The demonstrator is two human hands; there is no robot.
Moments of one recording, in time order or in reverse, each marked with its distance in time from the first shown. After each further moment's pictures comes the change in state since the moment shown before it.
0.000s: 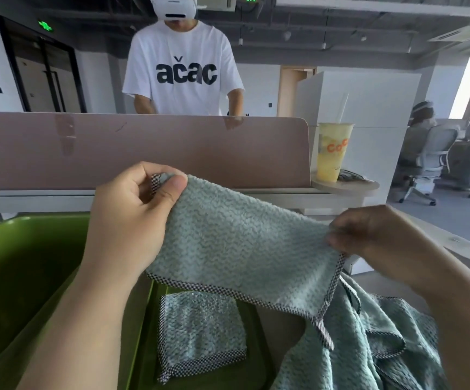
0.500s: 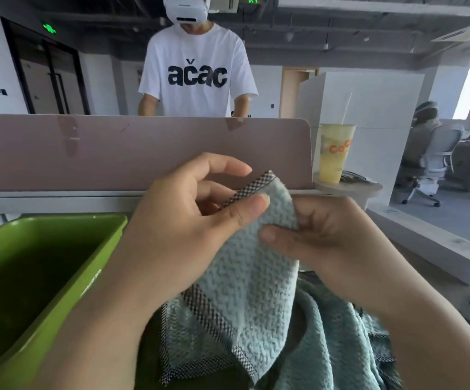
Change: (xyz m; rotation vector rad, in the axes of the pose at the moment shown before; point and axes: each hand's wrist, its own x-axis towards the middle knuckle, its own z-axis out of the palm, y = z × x) left_hand -0.019 0.052 0.006 -0.115 -0.442 -0.024; right_hand -0.026 -0.072 0.030 0.411 -0.109 -0.367
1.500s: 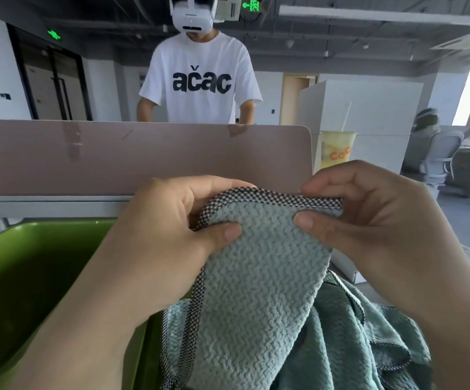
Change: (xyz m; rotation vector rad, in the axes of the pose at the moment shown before) left_hand -0.004 0.001 -0.014 -0.029 -0.097 -0.067; right_hand -0.007 -0.023 -0.018 -0.074 0.307 -0.107
